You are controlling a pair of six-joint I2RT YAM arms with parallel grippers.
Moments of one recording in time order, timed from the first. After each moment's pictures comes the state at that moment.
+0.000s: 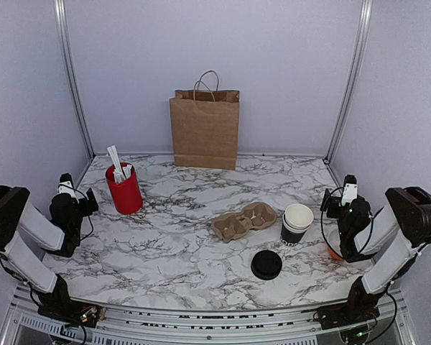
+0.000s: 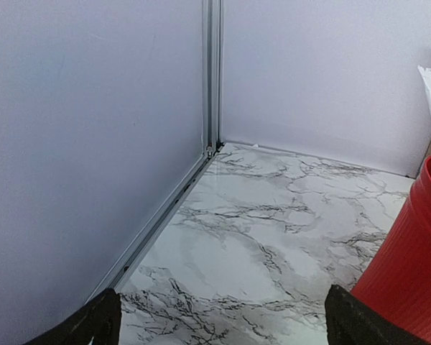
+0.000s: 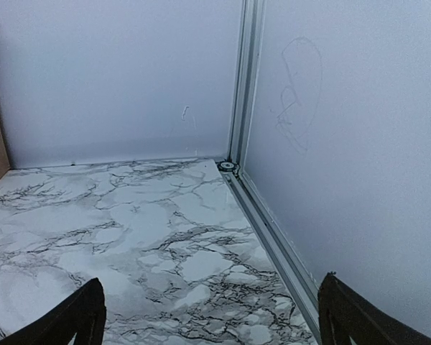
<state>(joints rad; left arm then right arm) -0.05 1.54 0.22 1.15 -0.37 -0.09 0.04 1.60 0.20 1.35 0.28 -0.05</state>
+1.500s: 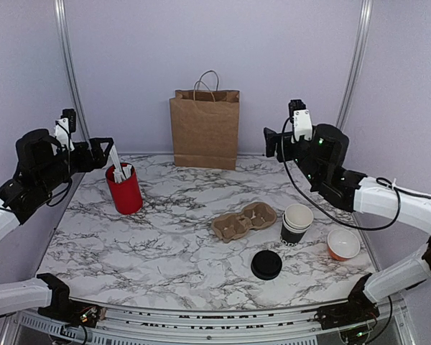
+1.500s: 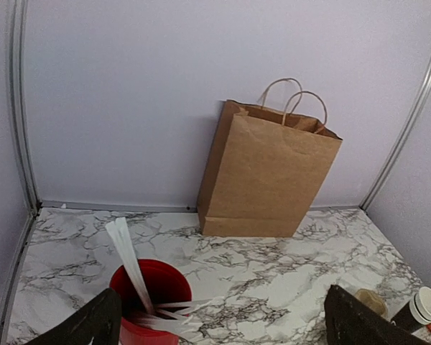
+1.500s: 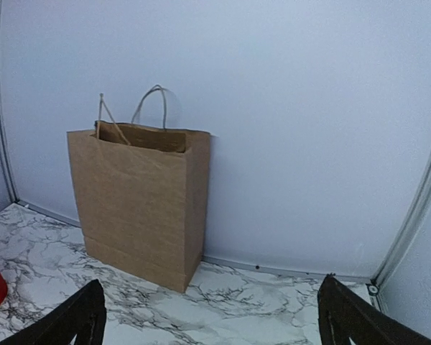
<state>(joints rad) -0.36 0.86 0.84 -0.11 -0.07 -0.27 0.66 1.29 0.94 0.39 0.45 -0.09</state>
